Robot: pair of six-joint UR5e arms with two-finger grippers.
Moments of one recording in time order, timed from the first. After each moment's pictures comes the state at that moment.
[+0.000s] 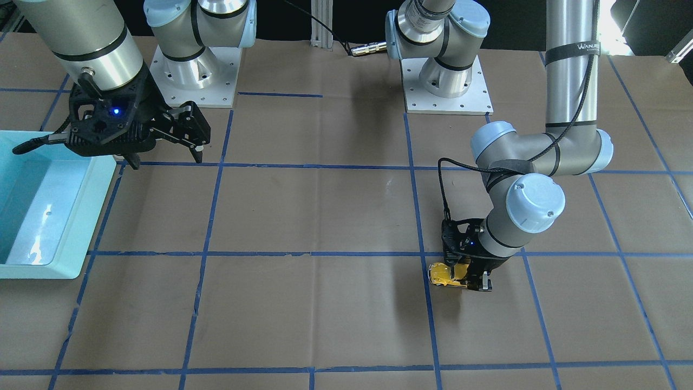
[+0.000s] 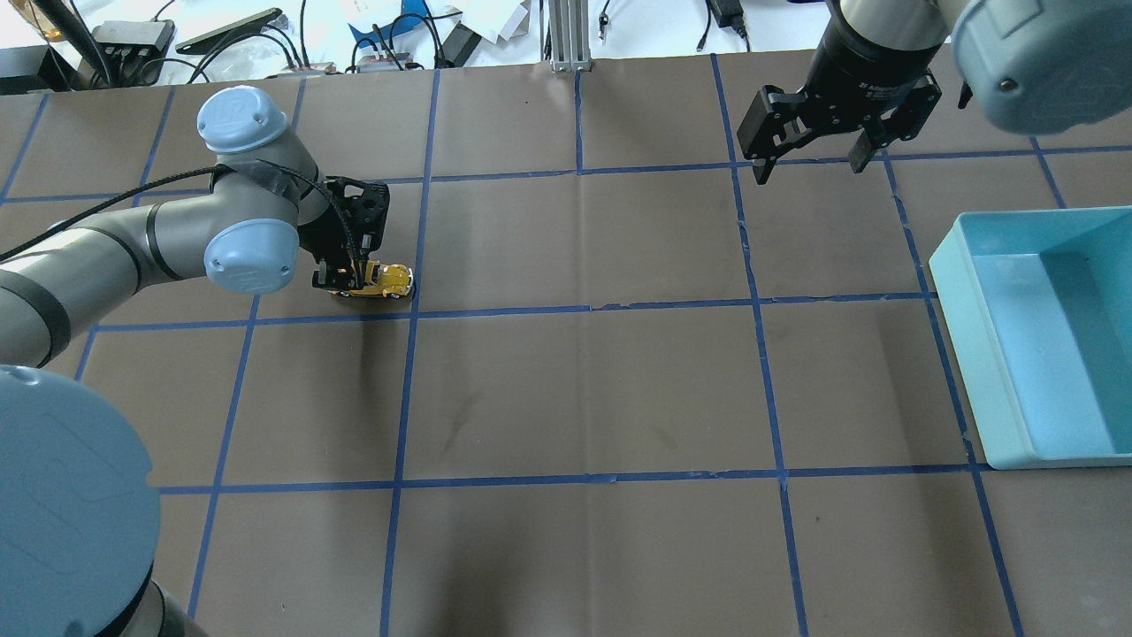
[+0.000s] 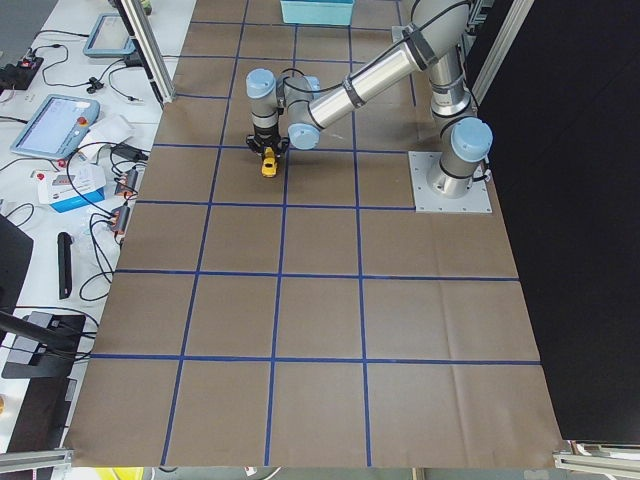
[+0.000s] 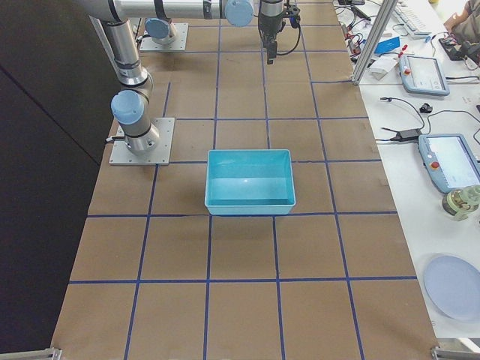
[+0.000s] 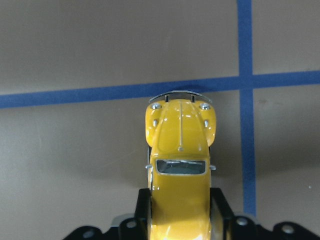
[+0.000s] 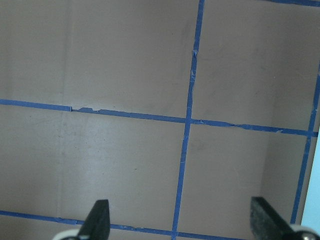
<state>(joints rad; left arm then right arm) -1.44 -2.03 -1.79 -0.88 1.57 1.76 1.59 -1.50 1.52 -1.63 -1.53 -0.10</state>
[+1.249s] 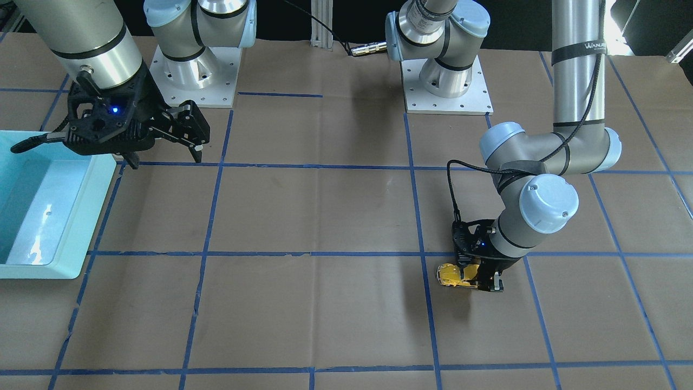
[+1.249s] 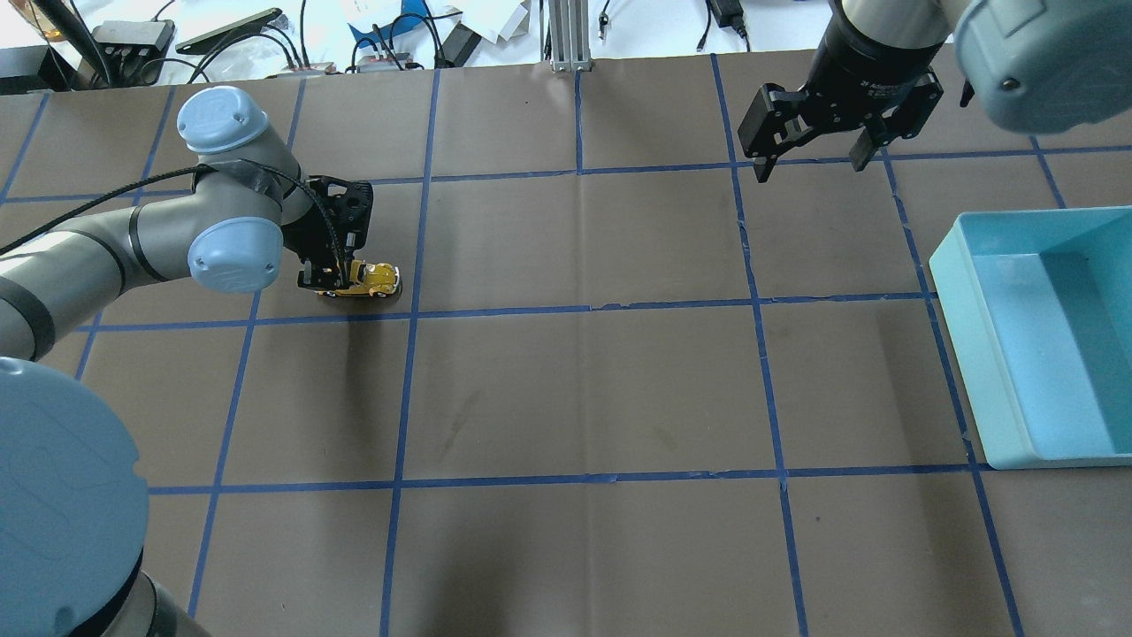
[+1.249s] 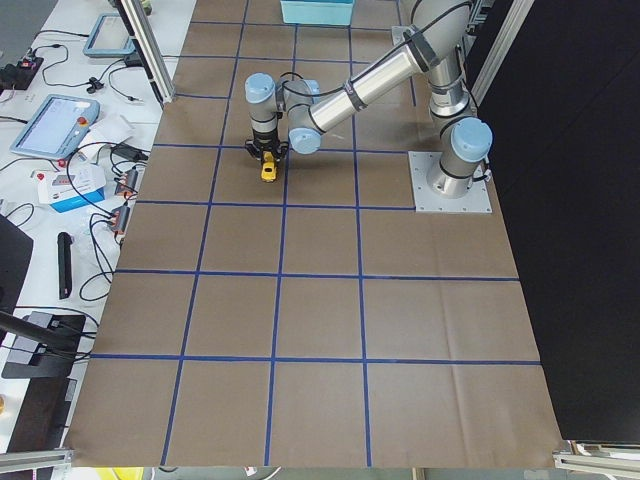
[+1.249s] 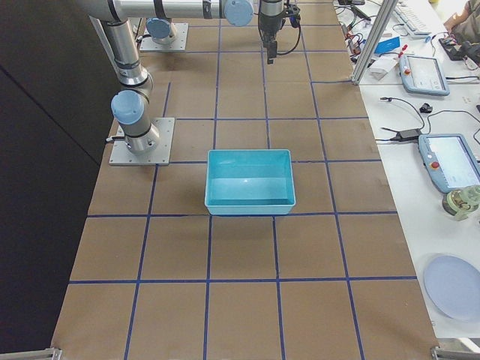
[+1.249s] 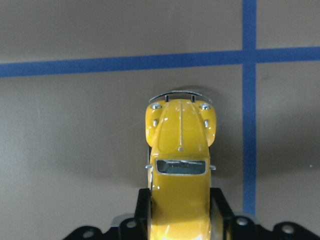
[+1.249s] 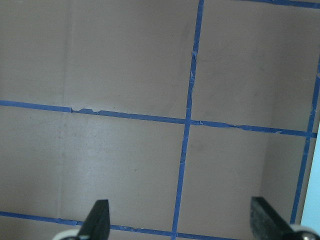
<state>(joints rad) -1.41 -2.03 -1.80 -0.88 1.57 1.76 1.59 -1.50 1.51 -1.63 -1.53 -0.10</state>
